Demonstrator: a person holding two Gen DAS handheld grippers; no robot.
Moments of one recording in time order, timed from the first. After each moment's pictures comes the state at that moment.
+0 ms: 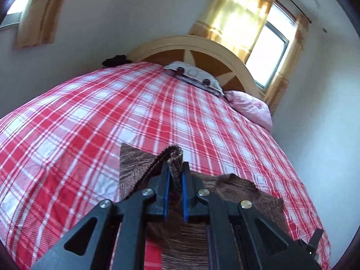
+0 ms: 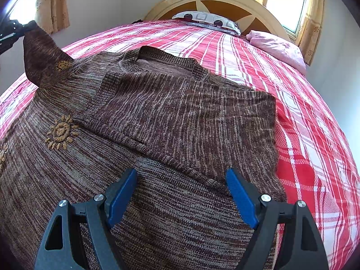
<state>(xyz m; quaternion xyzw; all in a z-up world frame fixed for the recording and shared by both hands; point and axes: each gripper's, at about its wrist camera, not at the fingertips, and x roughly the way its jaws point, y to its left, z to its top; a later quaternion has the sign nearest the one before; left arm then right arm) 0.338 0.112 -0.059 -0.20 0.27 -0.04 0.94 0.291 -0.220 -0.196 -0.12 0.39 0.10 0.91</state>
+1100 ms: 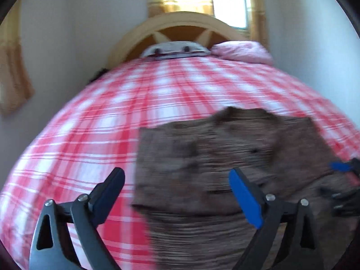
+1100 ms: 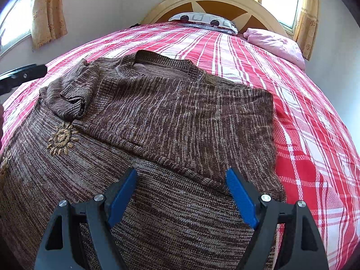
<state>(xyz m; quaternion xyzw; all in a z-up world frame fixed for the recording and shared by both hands) 0.323 0.016 -0.120 0.05 0.32 0.01 0.95 0.290 -0.227 -0.194 -0.09 0.39 0.10 0.91</state>
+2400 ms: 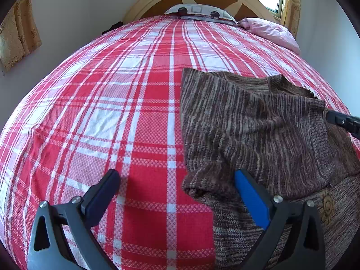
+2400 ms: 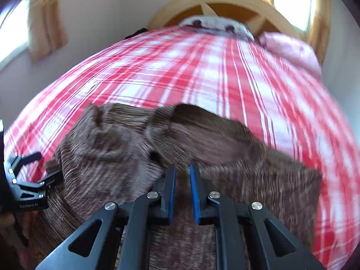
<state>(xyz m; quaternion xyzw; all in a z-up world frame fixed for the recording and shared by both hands) 0.356 0.074 -0.175 -0.03 0.43 0.02 0.90 0.407 -0.124 -0.146 -0.05 0.41 0.12 0.90</state>
